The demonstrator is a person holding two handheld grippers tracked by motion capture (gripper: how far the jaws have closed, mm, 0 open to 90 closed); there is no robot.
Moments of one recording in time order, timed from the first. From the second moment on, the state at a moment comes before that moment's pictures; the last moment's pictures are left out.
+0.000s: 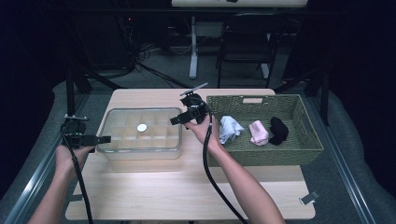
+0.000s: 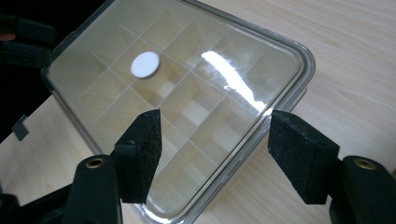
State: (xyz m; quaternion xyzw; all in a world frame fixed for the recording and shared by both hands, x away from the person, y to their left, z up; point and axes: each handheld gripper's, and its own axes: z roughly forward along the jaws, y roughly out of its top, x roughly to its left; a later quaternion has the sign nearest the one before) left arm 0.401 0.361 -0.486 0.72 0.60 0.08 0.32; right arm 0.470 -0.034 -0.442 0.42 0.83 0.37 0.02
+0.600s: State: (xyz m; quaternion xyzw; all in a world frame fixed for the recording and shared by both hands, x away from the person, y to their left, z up) left arm 0.414 0.365 -0.500 0.72 0.62 0.07 0.31; right arm 0.517 -0.018 -0.475 0.52 0.80 0.30 -0.02
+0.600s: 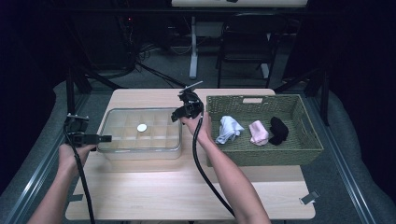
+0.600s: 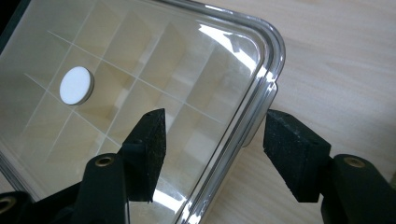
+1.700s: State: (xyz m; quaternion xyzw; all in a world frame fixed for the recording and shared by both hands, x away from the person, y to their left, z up) left arm 0.416 0.375 -0.505 0.70 0.62 0.02 0.35; right arm 0.531 -0.016 -0.495 0.56 0.77 0.29 -0.06
